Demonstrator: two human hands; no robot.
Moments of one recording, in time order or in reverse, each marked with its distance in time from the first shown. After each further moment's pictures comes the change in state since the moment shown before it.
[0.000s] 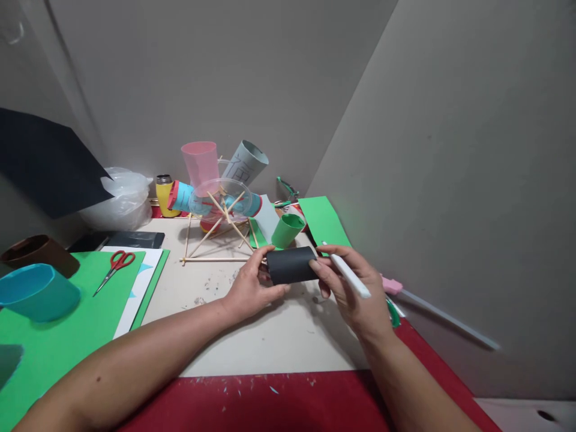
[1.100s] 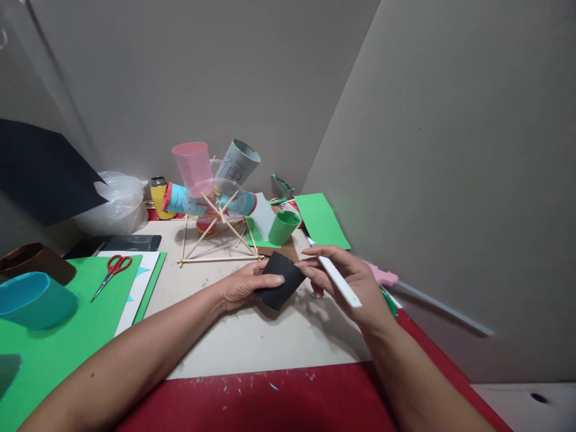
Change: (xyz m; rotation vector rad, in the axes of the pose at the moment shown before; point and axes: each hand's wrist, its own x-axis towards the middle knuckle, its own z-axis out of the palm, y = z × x) left_hand 0.013 0.009 -0.013 -0.680 -0.432 -0.501; right_hand 0.003 -0.001 -0.006 0.111 -0.238 0.023
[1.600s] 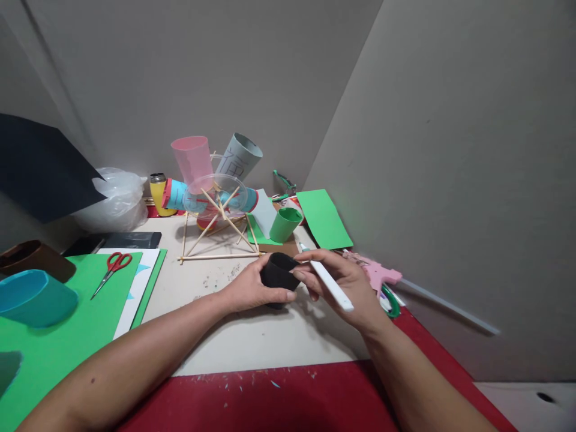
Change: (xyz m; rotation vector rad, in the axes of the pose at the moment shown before) left_hand -0.001 -0.008 0.006 0.528 0.140 0.246; right_hand -0.004 0.004 0.008 -0.115 -0.046 0.012
